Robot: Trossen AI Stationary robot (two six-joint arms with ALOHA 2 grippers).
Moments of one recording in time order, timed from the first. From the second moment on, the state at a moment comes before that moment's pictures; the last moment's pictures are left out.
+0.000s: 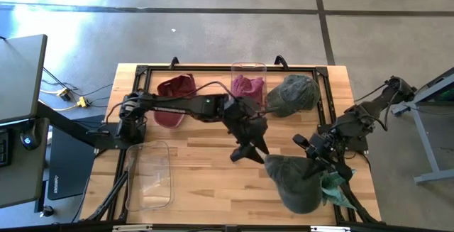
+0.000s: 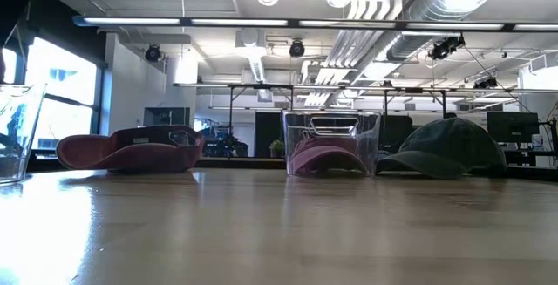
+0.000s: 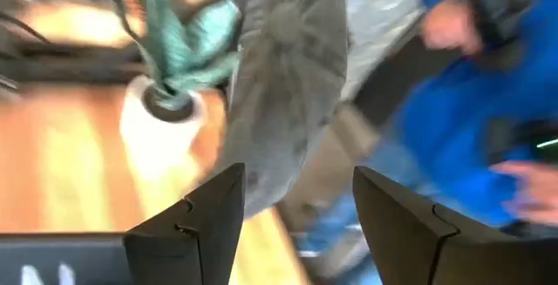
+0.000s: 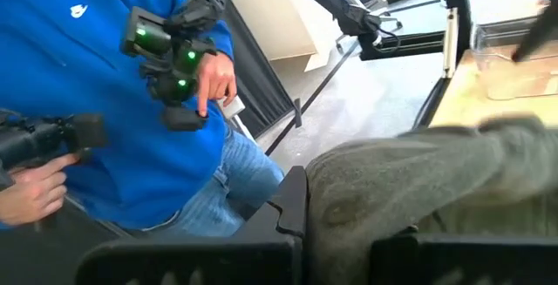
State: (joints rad) left arm -0.09 1.97 1.99 -0.45 0.60 -0.24; right arm 0.57 0.86 0.90 -0.23 -0.28 0.47
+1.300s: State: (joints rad) left arm -0.19 2.08 1.99 0.12 0.48 -0.37; right arm 0.58 0.86 0.90 -0.24 -0.23 0.44
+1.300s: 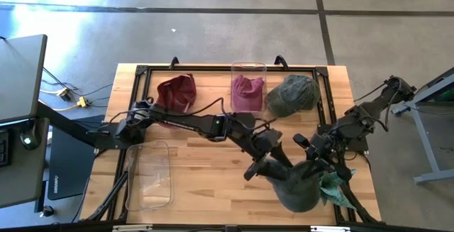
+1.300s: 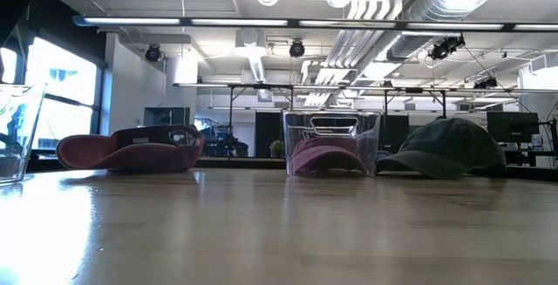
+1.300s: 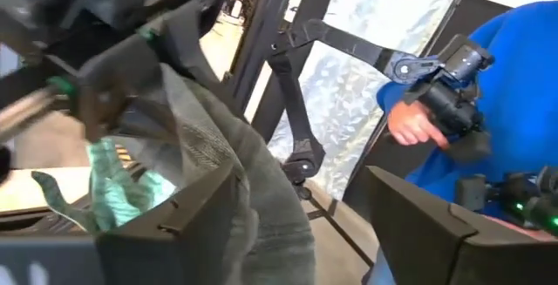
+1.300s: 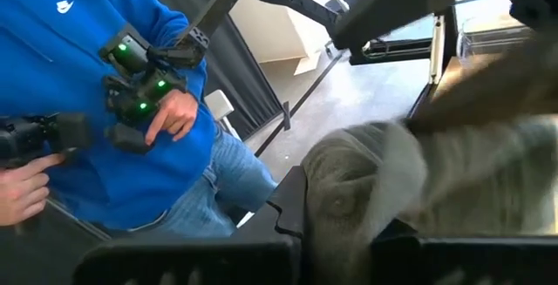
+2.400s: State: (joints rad) left arm -0.20 2.12 1.98 0.17 0.56 -0.37; right arm 0.58 0.86 0.90 -0.27 -0.21 0.44
